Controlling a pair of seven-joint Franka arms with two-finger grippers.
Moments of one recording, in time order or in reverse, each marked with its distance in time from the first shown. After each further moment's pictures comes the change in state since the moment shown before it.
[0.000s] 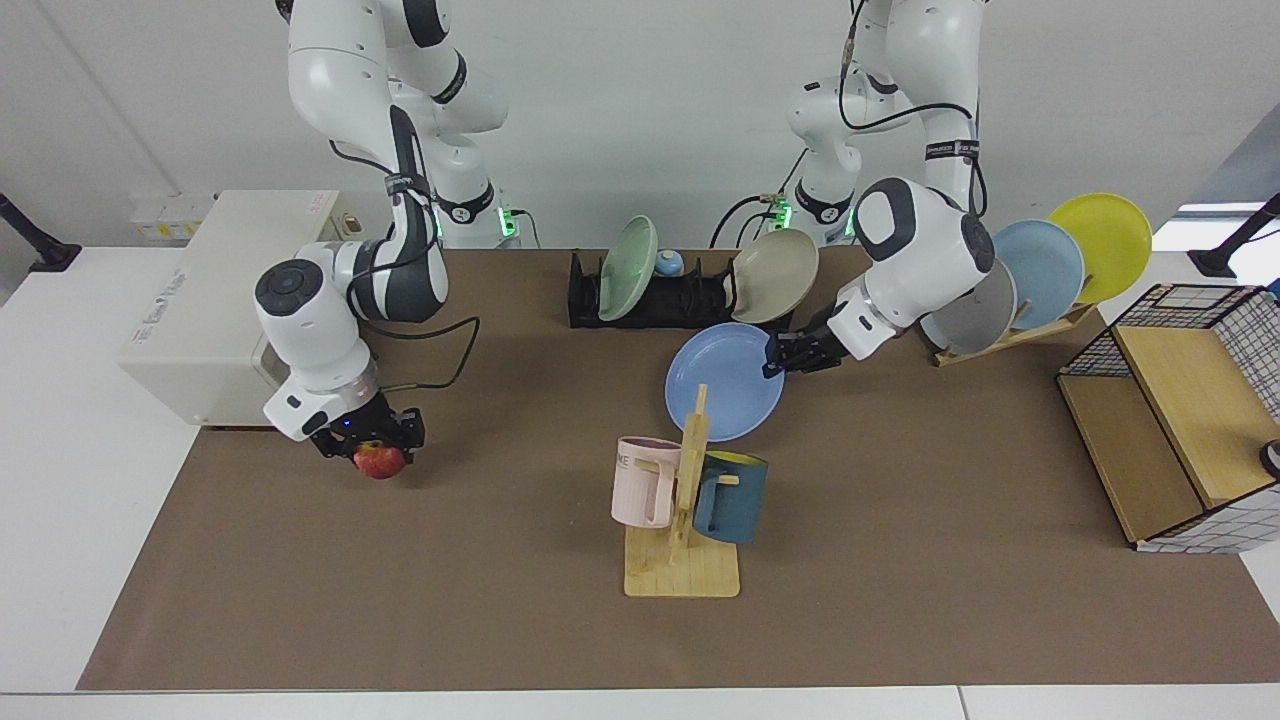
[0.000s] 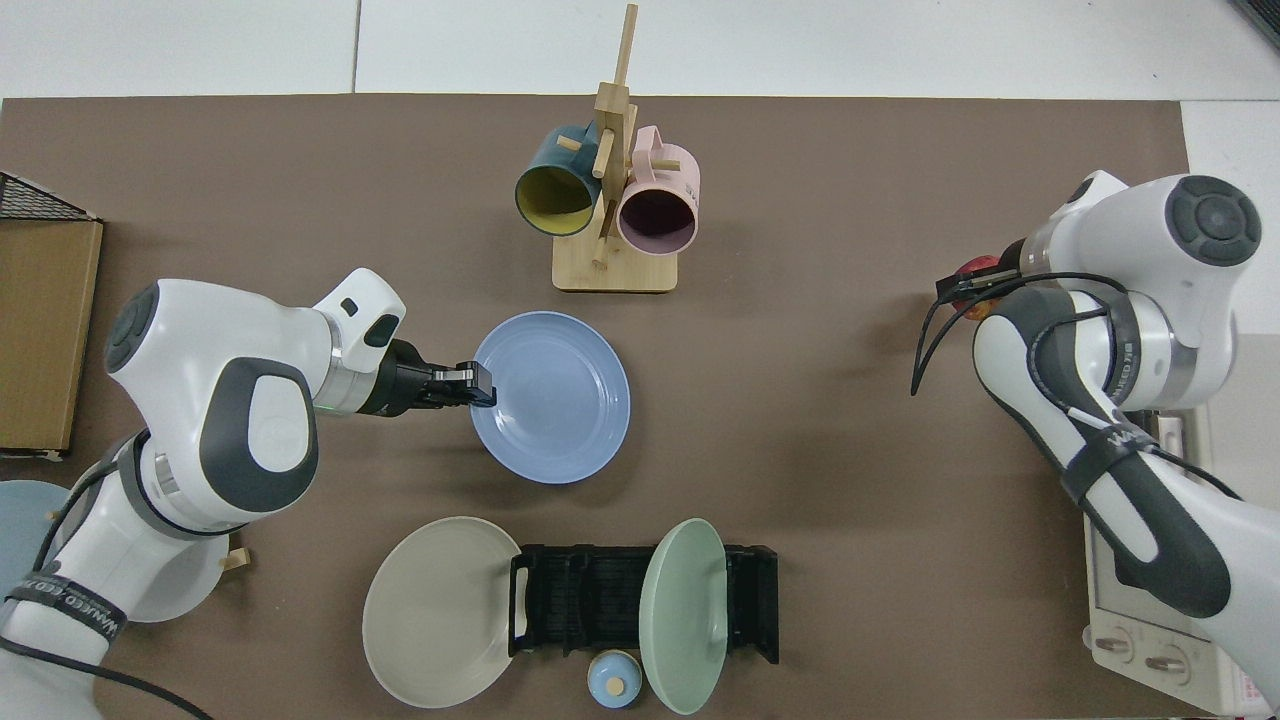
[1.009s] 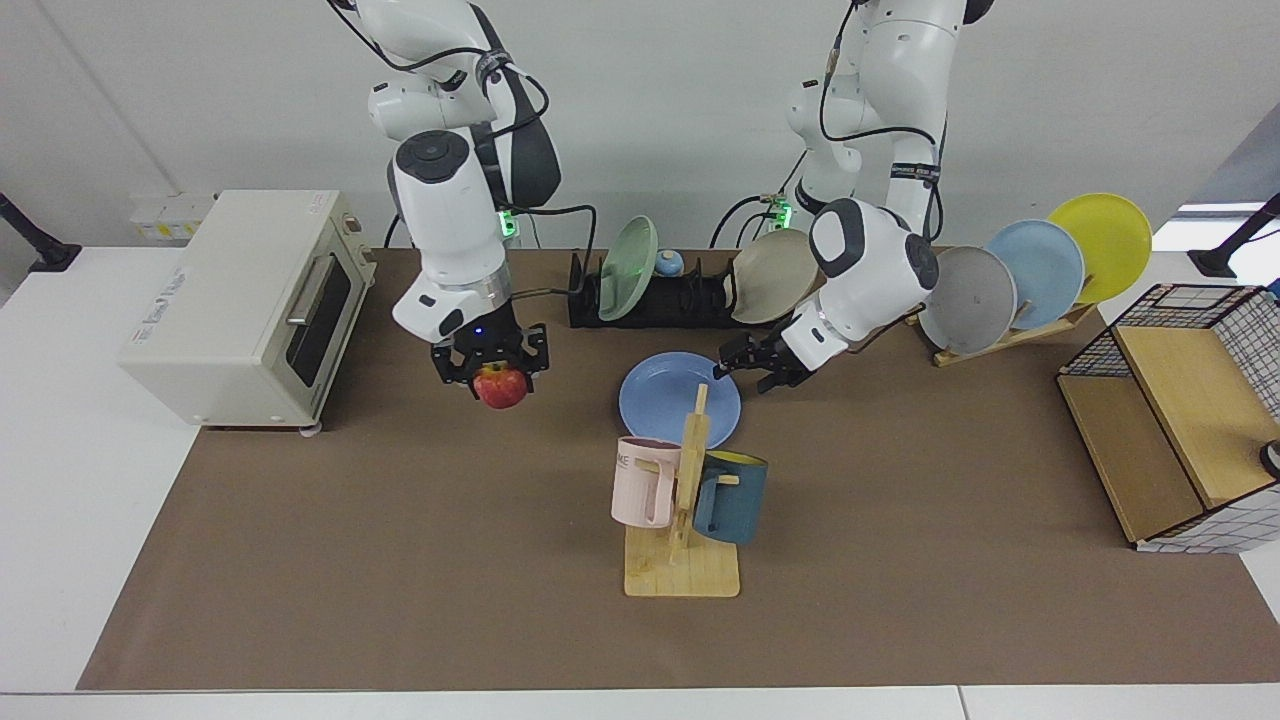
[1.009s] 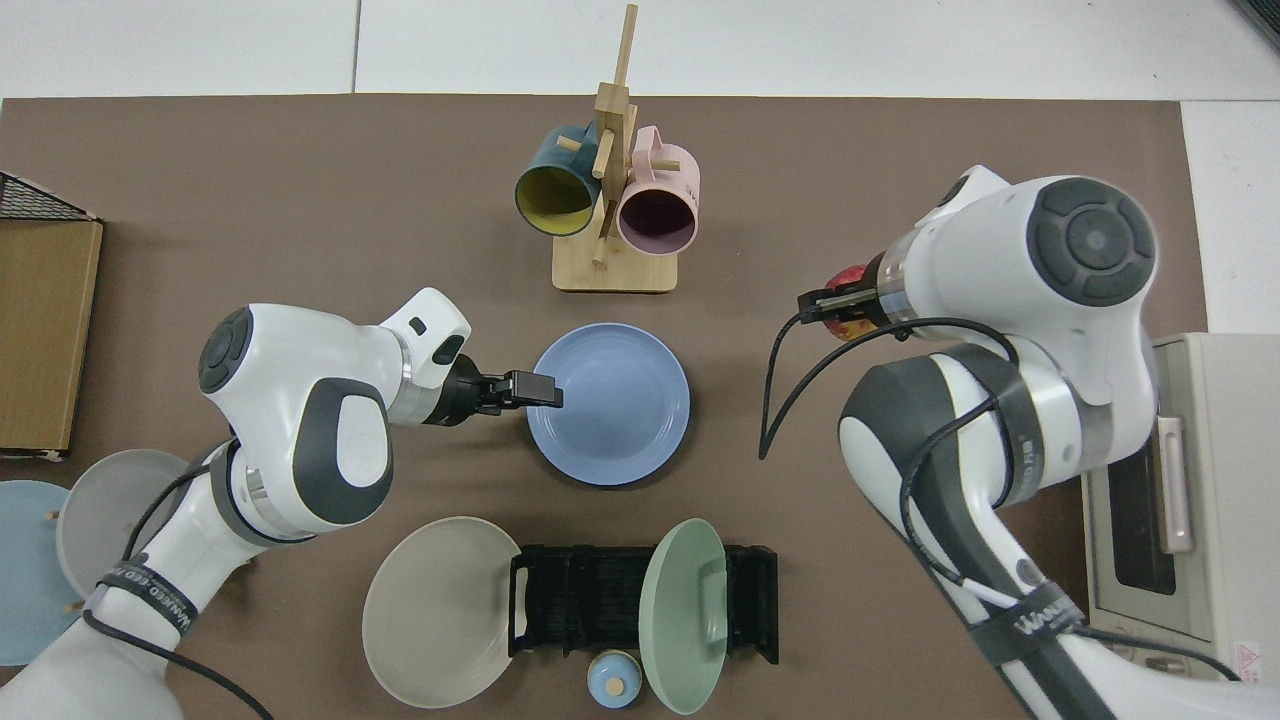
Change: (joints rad) left arm -0.098 0.037 0.000 -0.016 0.016 0.107 -0.027; right arm 0.301 -0.174 0.010 0.028 0.002 -0.173 0.321
